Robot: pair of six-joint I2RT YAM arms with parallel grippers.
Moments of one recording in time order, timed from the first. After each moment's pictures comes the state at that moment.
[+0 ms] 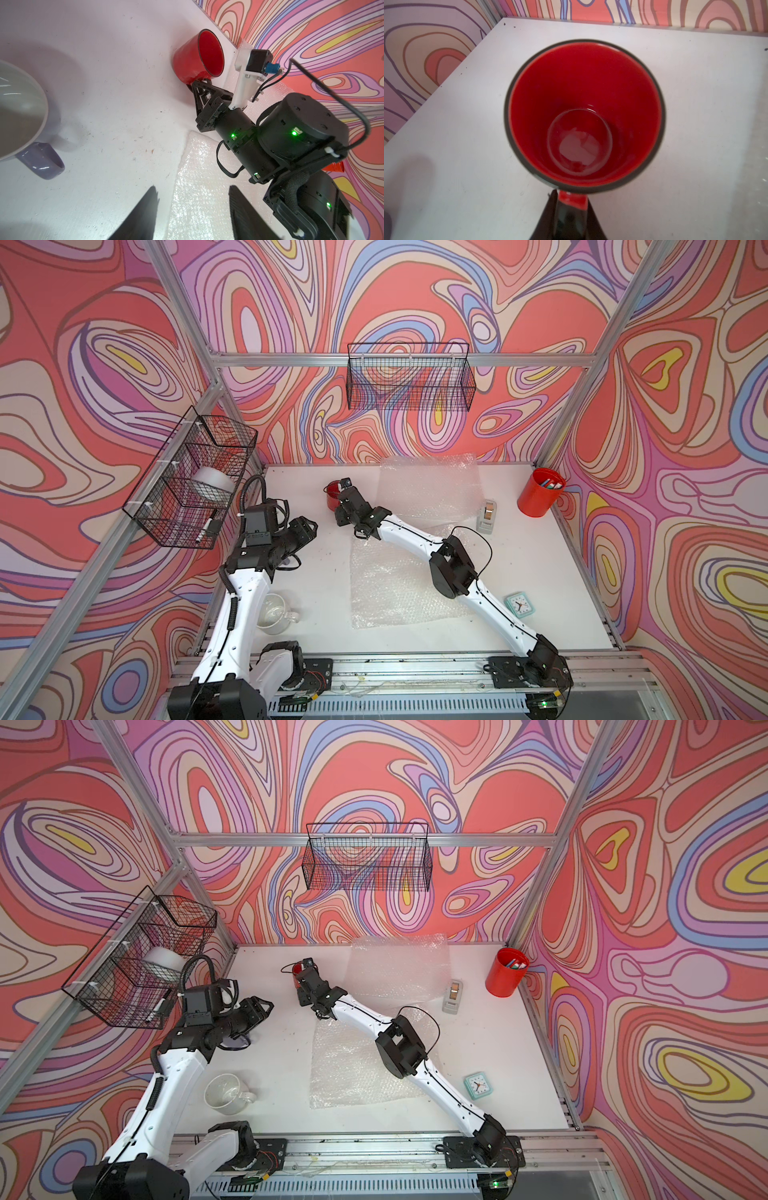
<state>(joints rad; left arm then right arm) 0.11 1.04 0.89 -0.60 0.34 -0.59 0.84 2.78 2.55 -0.36 0.18 0.36</state>
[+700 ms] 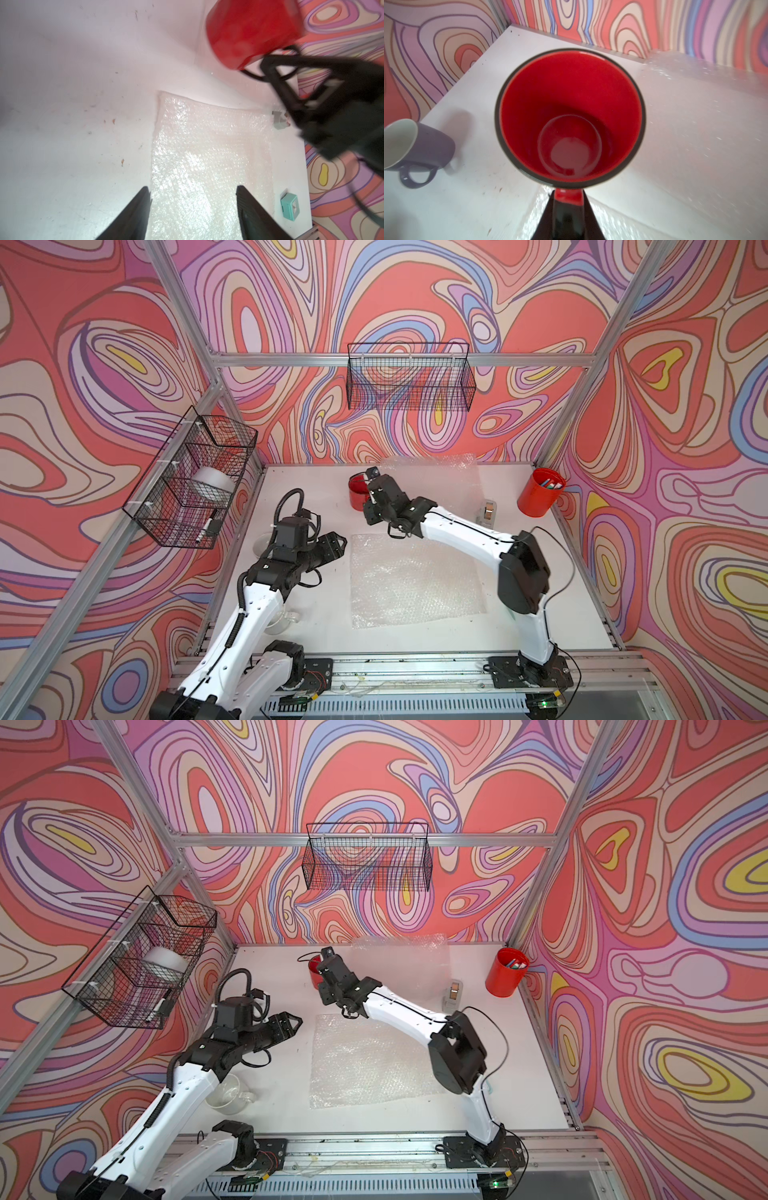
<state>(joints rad) -0.27 0.95 0.74 -0.53 0.22 -0.65 0.85 1.93 1.71 -0.41 0.26 0.31</state>
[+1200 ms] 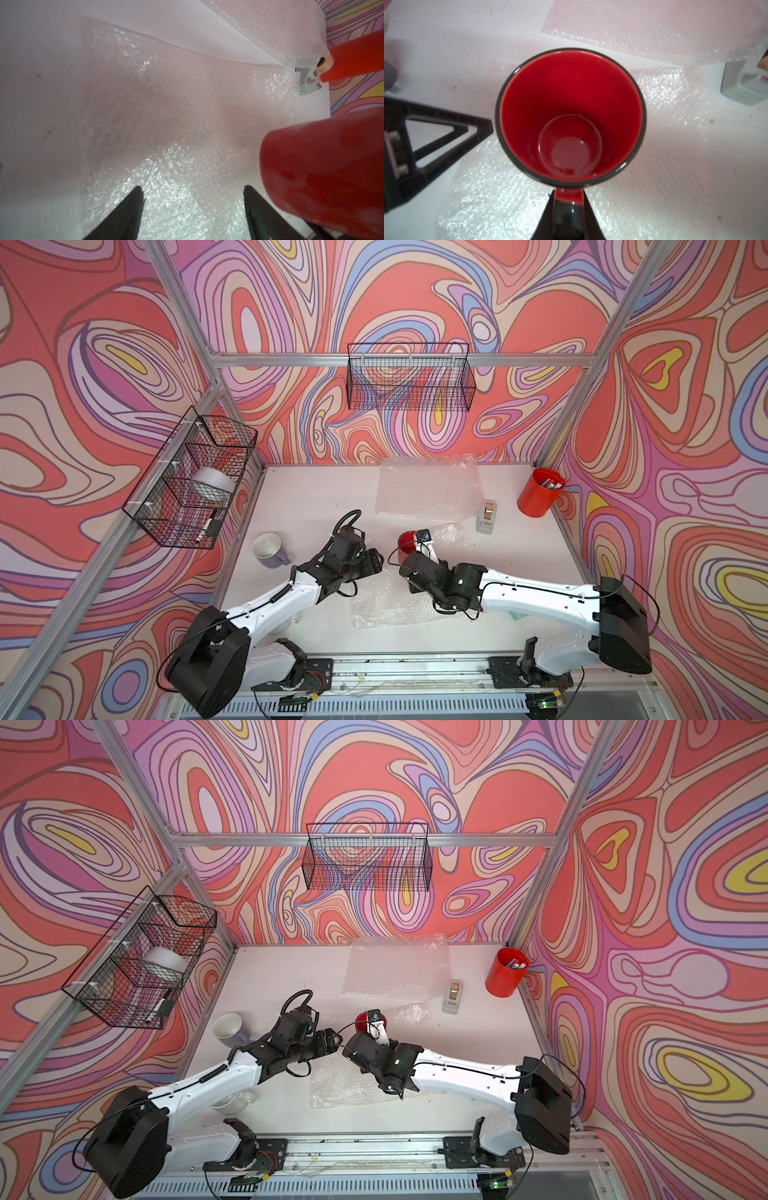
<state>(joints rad) -0.57 1.26 0.63 -0.17 0.09 -0.82 1.13 1.44 0.99 -0.54 0.56 0.77</state>
